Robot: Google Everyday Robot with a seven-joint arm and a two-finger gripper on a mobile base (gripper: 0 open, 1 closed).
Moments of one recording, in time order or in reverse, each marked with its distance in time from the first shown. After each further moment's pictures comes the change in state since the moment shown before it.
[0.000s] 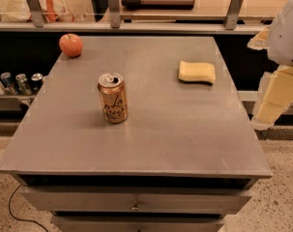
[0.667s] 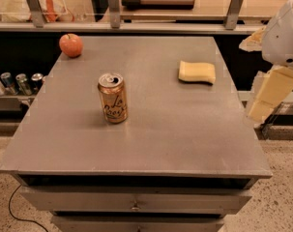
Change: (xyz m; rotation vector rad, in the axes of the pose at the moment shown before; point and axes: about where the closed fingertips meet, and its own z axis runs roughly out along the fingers) arm -0.010 -0.005 0.011 -0.027 -0.101 -0.005
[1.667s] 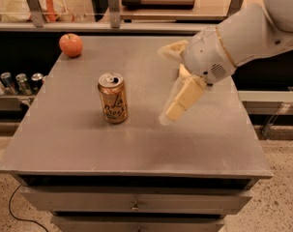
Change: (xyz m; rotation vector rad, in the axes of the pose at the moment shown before) arm -0.149 0.015 0.073 -0.160 -0.572 -0.138
